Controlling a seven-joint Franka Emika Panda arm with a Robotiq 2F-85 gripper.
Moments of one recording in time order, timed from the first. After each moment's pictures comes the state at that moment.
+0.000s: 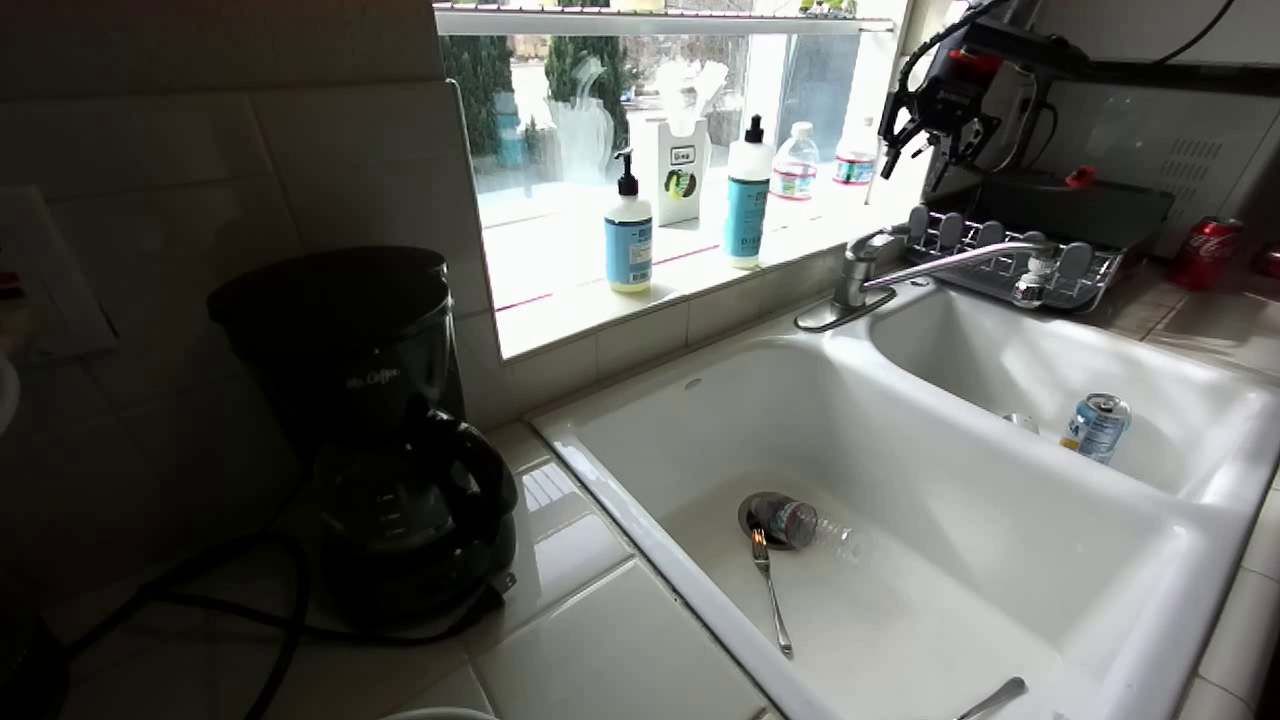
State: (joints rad) arm -0.14 0.31 -0.11 -1.35 0.25 1.72 0.39
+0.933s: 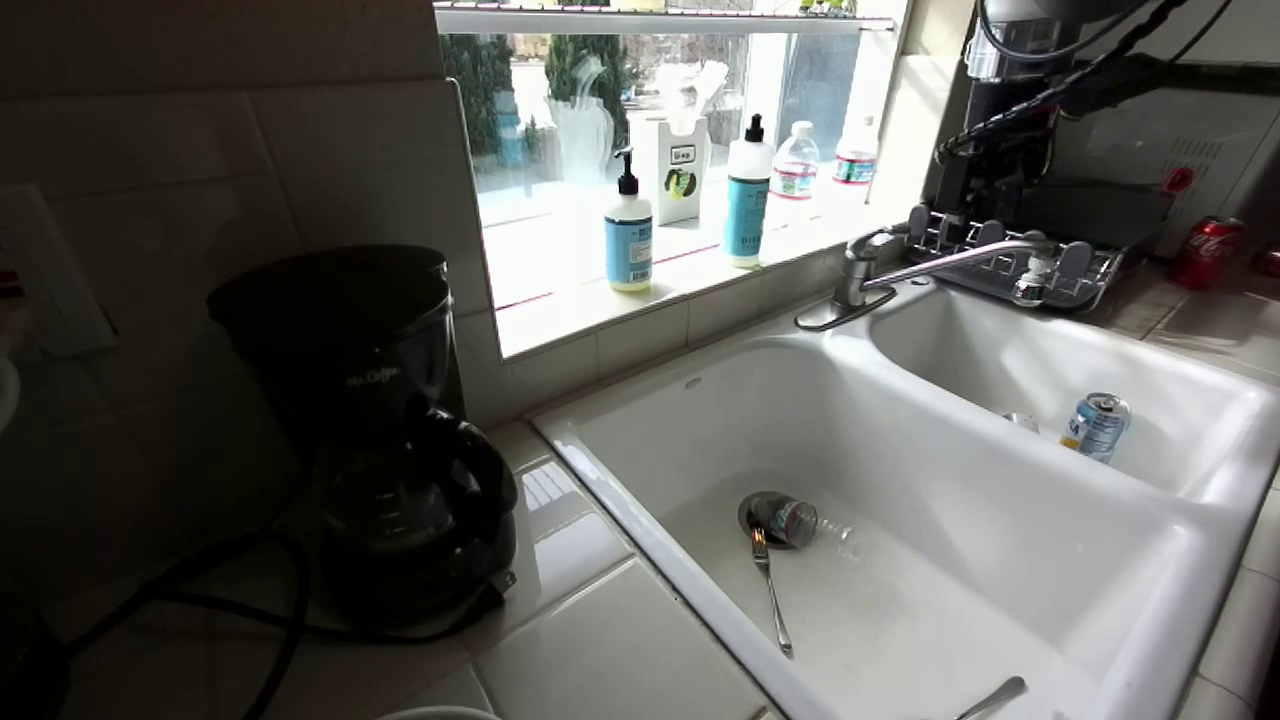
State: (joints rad) arm -0.03 -0.01 -0.03 -1.84 -0.16 1.80 0.05
